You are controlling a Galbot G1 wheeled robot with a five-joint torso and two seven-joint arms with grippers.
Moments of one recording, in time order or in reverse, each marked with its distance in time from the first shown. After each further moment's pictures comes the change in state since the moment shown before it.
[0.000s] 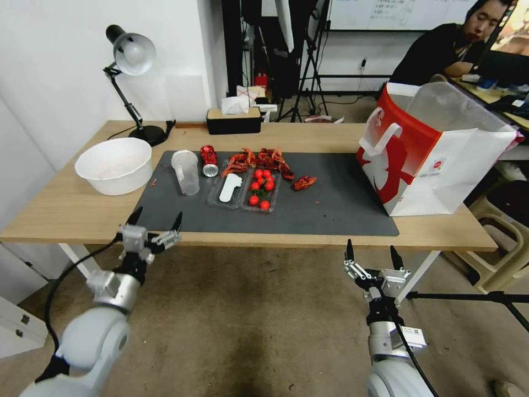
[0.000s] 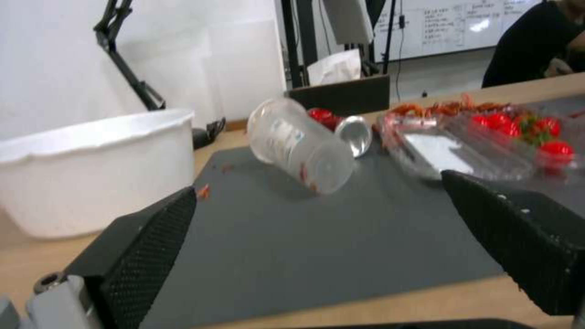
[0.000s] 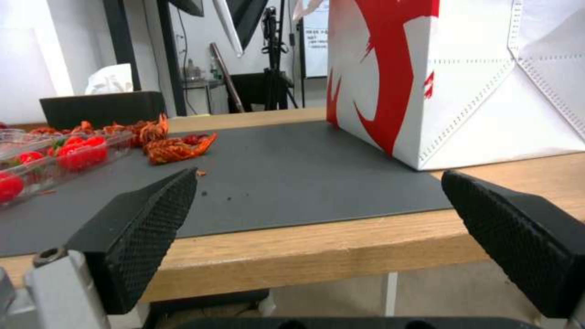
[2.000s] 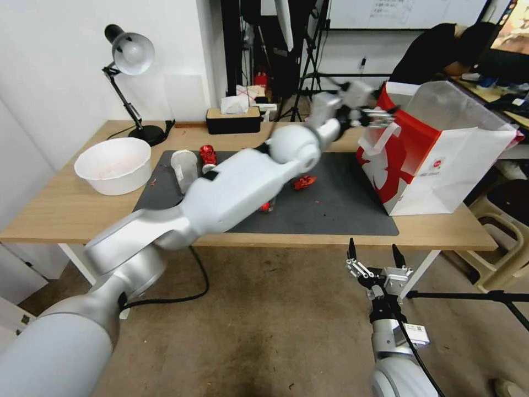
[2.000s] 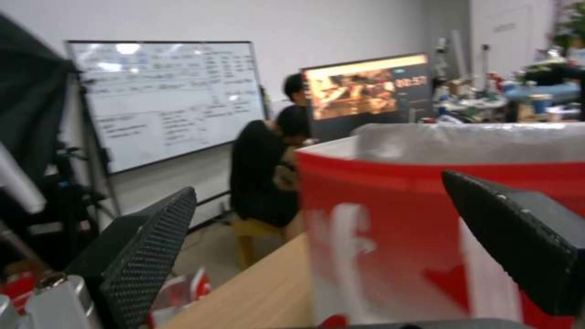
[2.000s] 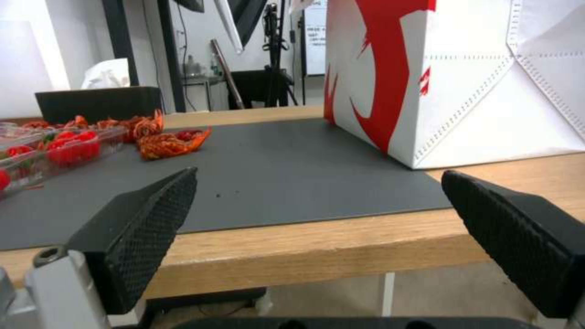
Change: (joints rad) left arm -1.465 -0.244 1.026 0.641 -0.419 0.233 -0.007; right arm 0.008 -0.024 0.014 -0.009 0.020 -0.005 -0.009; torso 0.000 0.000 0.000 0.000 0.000
